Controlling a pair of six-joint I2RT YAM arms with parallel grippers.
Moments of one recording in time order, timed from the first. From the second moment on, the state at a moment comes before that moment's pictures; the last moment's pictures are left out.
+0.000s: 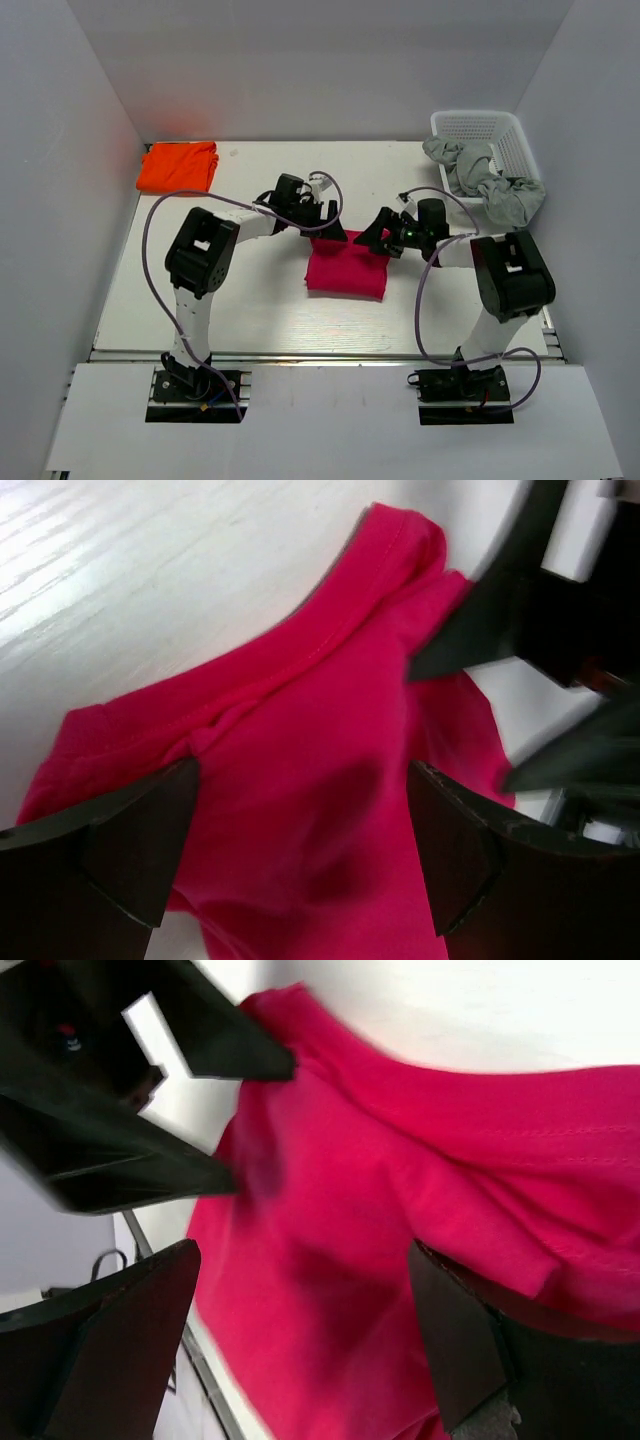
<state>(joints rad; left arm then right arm) -0.48 2.07 1.33 -0.01 0.62 -0.31 0.26 1.73 0.75 0.35 -0.73 0.63</state>
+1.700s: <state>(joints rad) -0.74 1.84 1.04 0.00 0.64 -0.20 0.19 1.23 0.49 -0.13 -0.67 0.26</state>
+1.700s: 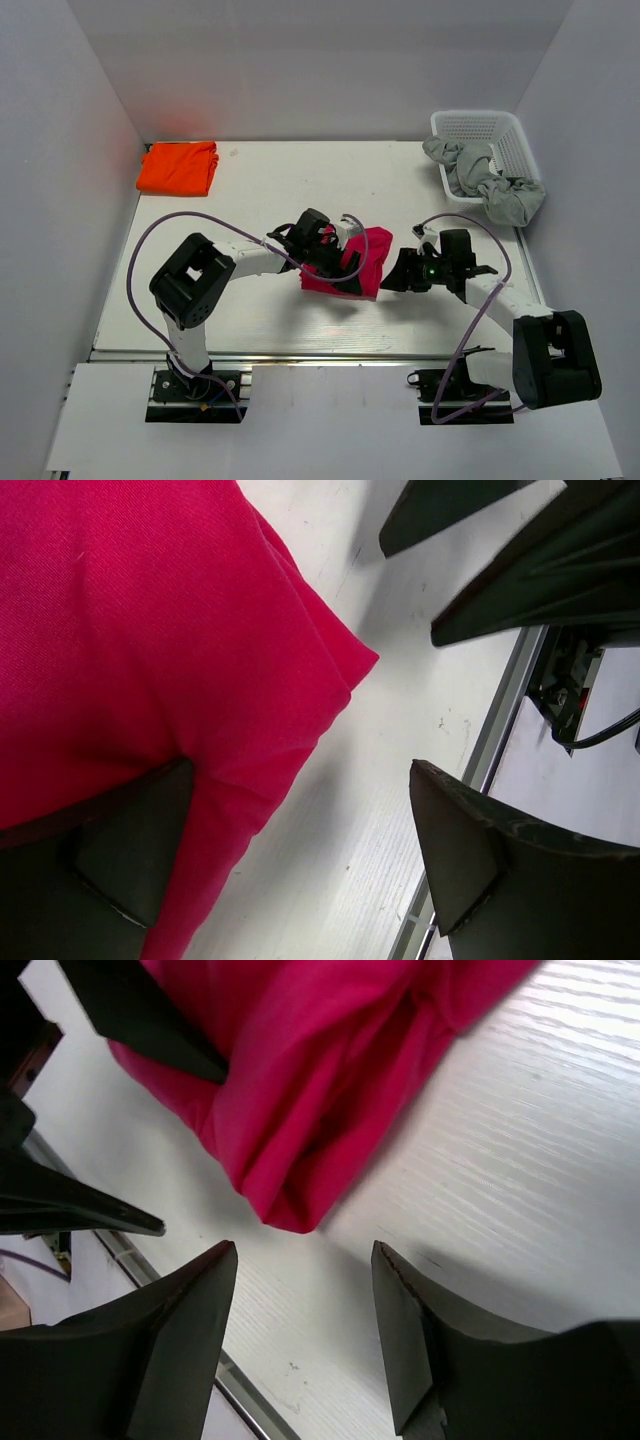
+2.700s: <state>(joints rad) -0.74 1.83 1.04 0.01 0.63 -0.21 0.32 1.30 0.49 -0.01 -0.60 0.31</state>
